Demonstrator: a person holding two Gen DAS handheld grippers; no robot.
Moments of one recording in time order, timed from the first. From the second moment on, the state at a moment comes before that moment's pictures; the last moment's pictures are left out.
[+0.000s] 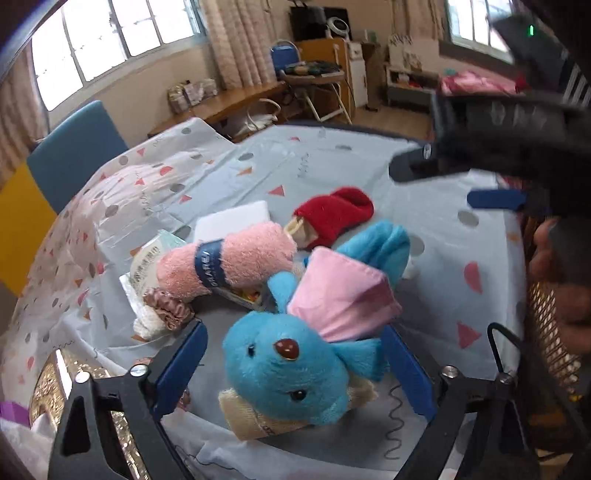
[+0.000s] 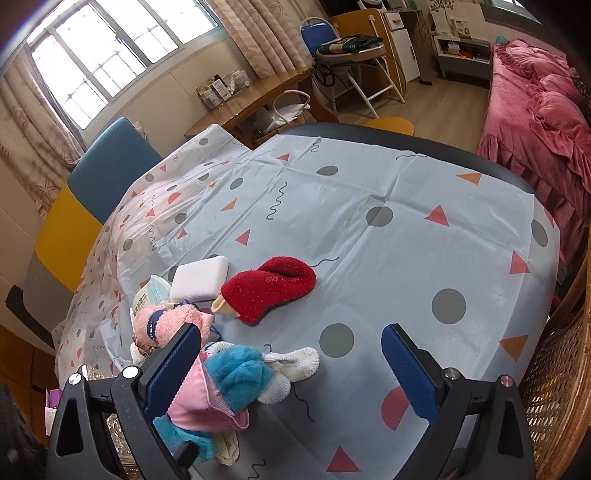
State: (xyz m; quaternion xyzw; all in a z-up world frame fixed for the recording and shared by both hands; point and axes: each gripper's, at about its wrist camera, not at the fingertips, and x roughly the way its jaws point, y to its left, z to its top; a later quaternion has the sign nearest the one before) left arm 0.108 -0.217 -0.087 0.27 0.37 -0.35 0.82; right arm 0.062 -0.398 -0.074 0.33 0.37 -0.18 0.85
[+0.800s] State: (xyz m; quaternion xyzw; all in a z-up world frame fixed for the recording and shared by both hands) left arm 0.136 -0.097 0.008 0.03 0.36 -0.28 0.89; right arm 0.104 -0.308 -0.077 0.19 0.45 0.02 0.87
